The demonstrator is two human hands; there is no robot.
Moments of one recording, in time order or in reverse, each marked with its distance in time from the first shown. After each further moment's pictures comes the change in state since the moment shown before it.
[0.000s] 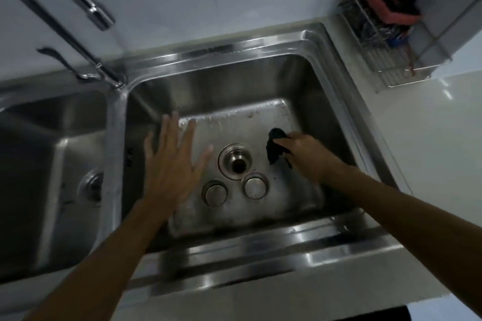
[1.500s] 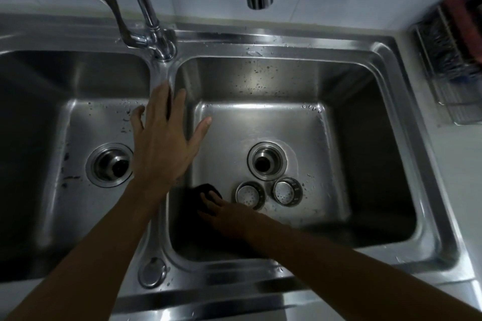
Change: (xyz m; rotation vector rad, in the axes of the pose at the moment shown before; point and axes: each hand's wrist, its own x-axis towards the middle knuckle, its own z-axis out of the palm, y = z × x) left_hand 0.028 -0.124 0.012 -0.087 0.238 -0.129; right_hand 0.061 -0.222 0.141 -0.360 -0.648 -0.450
